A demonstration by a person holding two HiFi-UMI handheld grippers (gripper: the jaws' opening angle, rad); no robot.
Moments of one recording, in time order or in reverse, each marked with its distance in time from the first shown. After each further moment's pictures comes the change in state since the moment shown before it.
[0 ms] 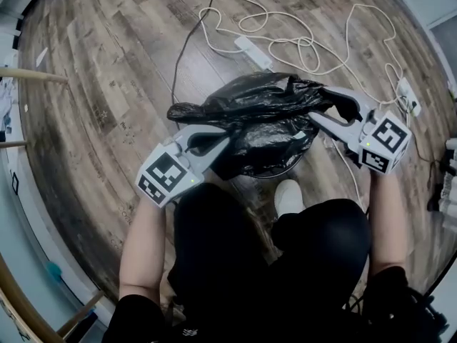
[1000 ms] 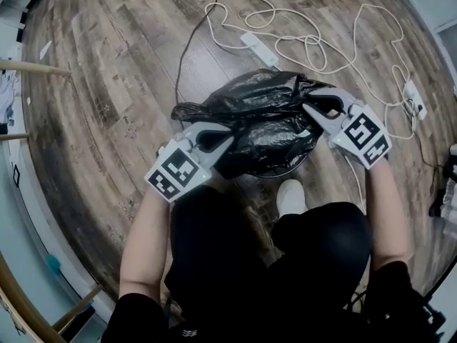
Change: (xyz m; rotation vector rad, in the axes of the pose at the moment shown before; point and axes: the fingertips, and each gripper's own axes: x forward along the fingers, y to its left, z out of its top) left arm 0.017 0.000 -0.028 0.047 0.119 0.013; right arm 0.046 -0.009 -0.051 -0.275 0.291 -0.035
